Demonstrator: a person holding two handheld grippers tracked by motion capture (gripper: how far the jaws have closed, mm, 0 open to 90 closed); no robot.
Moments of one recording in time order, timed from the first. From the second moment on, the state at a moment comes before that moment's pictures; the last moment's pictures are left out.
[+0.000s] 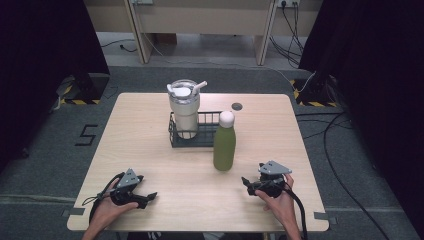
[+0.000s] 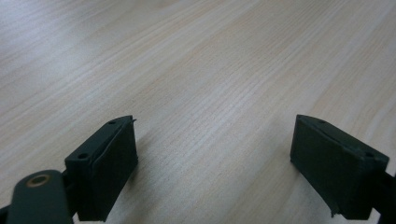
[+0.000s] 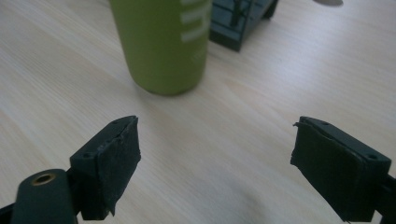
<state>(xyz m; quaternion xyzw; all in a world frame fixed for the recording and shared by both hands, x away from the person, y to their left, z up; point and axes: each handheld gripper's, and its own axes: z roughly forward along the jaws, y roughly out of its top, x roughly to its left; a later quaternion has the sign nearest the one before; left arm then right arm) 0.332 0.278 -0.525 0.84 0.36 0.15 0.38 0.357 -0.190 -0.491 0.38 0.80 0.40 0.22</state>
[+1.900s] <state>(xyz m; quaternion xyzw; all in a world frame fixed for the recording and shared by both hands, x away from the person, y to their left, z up) 0.332 0.278 -0.525 0.84 0.36 0.15 0.38 0.409 -0.125 -0.479 0.31 0.77 0.50 0.23</state>
